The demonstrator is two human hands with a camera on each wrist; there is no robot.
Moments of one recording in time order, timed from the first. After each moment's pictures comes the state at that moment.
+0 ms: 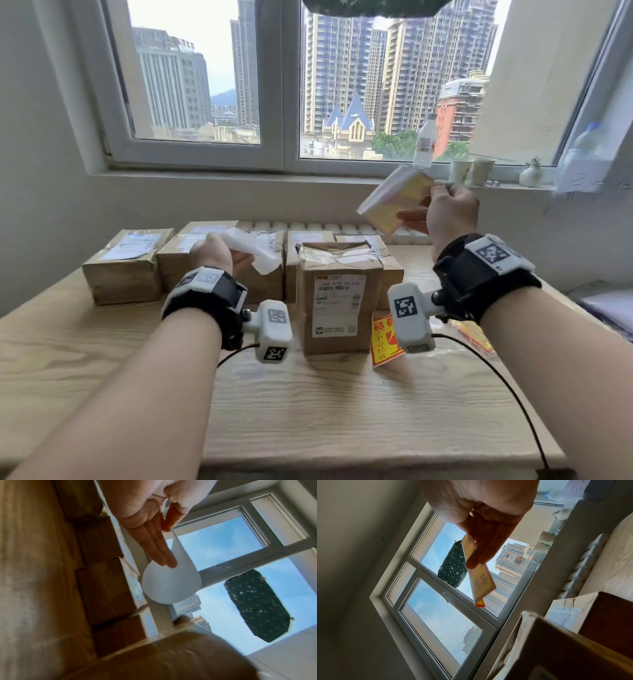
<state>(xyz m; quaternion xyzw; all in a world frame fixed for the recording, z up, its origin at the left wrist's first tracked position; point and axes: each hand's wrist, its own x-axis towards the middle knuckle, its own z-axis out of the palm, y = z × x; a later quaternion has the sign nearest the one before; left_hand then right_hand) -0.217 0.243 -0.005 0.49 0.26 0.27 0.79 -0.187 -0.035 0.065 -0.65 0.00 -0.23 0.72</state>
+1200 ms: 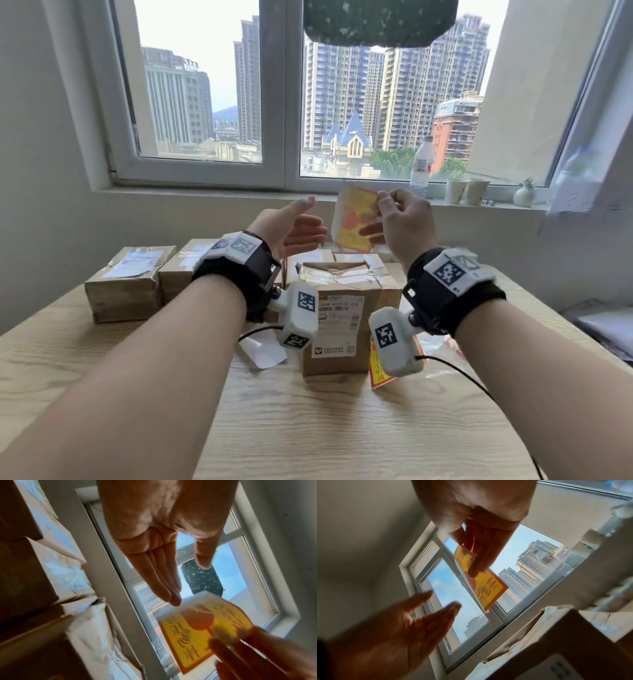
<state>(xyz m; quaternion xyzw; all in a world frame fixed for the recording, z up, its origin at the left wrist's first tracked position) -0.230 0.175 0.082 0.67 0.05 0.07 0.74 -0.202 -0.003 0.081 -0.74 -0.15 -0.20 0.62</state>
